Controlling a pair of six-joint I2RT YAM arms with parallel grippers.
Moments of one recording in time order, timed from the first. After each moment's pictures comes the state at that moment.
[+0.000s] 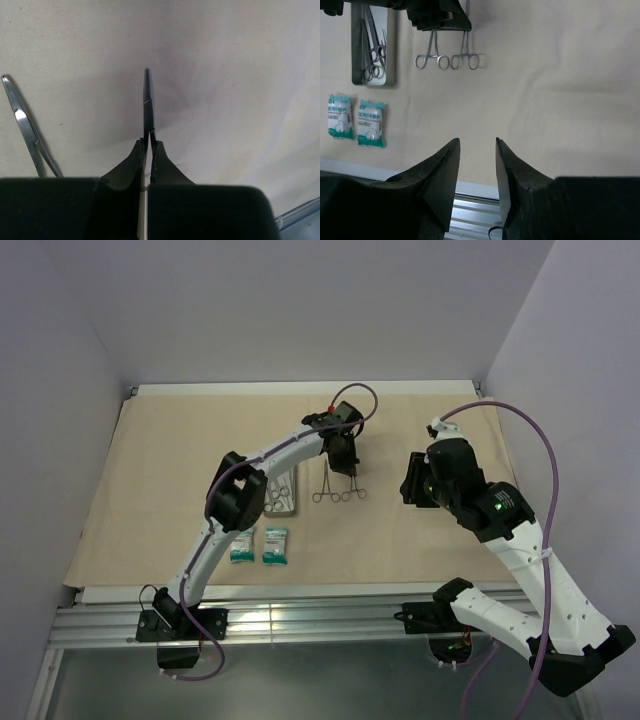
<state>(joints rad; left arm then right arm) -0.75 2.46 2.18 -0.77 0.09 -0.81 0.50 0.89 1.14 -0.99 0.20 0.46</state>
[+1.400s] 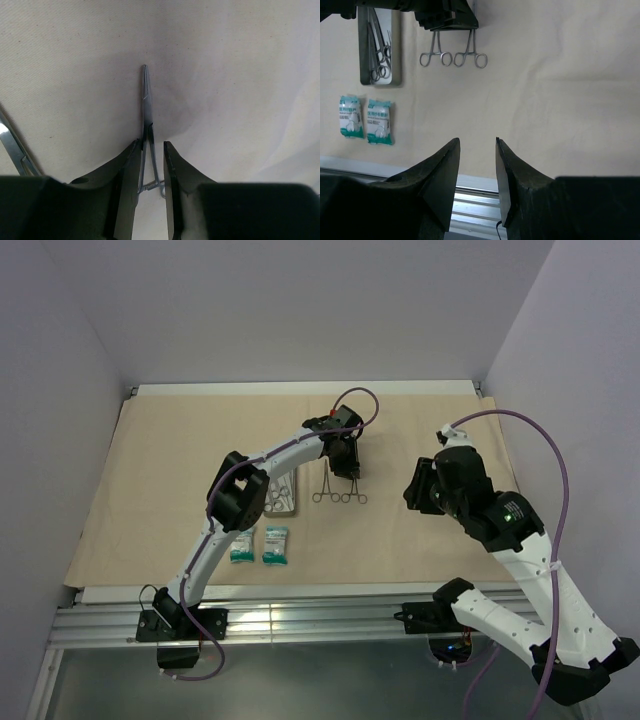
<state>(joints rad) -0.75 2.47 2.13 -0.70 0.12 -0.78 0.50 0.83 1.12 -1.02 0.20 0.53</state>
